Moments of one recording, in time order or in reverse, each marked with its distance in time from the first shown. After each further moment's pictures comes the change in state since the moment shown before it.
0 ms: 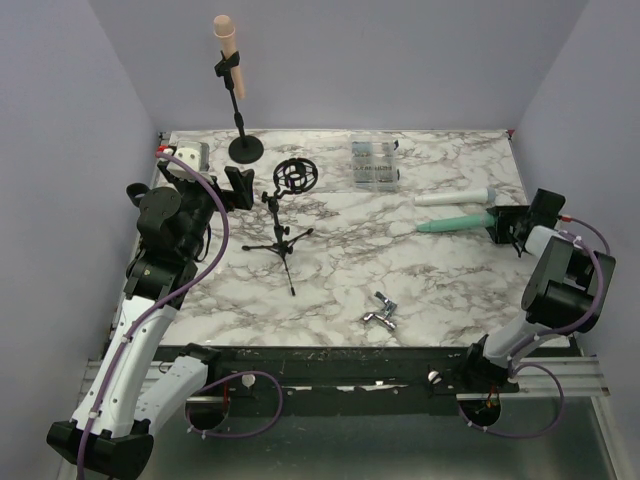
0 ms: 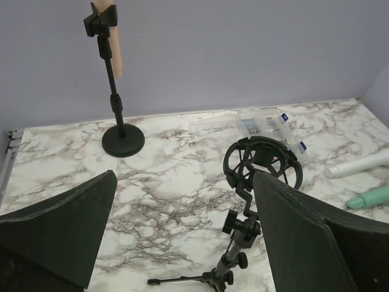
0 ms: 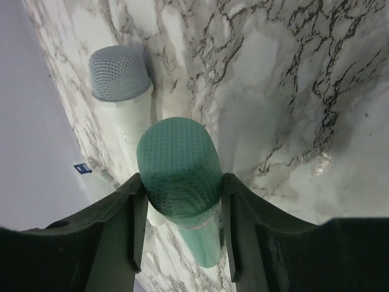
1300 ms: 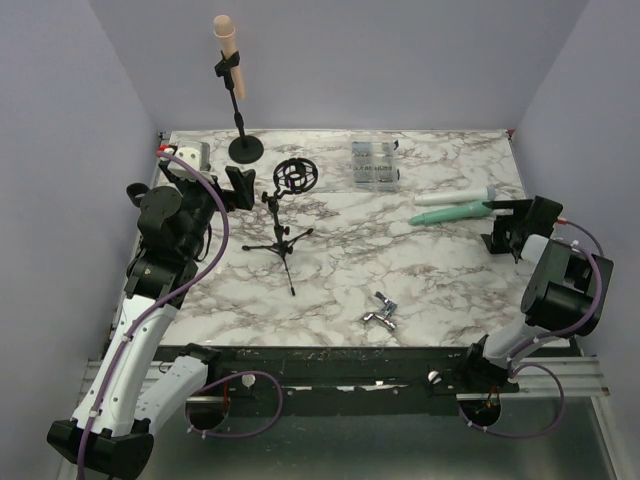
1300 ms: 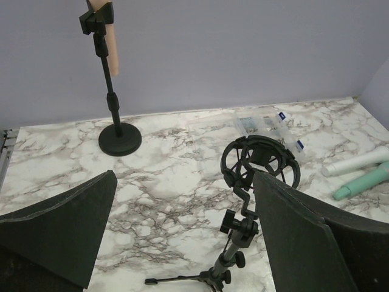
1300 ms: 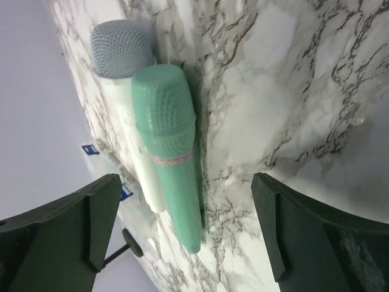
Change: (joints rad) left arm 0.000 0.005 0.000 0.000 0.006 -0.008; right arm 0.000 0.036 -0.091 0.185 -0.092 0.023
